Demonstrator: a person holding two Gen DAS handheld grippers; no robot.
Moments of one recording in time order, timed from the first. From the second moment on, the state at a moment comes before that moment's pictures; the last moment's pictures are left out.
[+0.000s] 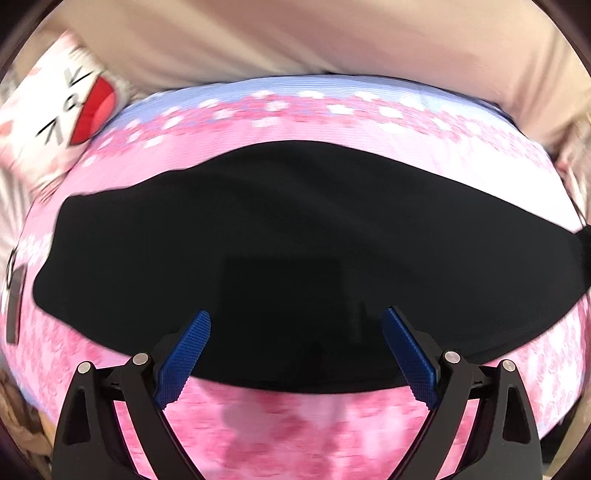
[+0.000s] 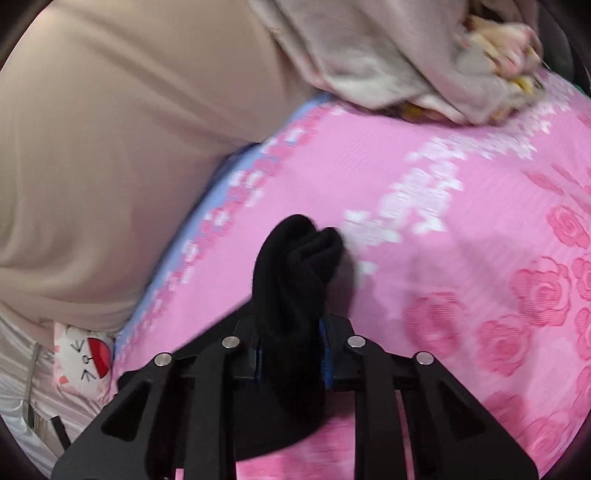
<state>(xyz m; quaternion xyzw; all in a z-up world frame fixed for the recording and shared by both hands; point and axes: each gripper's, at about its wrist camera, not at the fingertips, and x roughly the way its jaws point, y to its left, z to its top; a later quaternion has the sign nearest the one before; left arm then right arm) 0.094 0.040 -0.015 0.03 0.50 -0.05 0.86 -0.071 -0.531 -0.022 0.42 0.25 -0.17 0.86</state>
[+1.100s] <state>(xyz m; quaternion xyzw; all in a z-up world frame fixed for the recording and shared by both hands) 0.090 0.238 -0.031 -0.09 0.48 0.01 0.87 0.199 -0.125 -0.051 0.22 0.44 0.12 0.86</state>
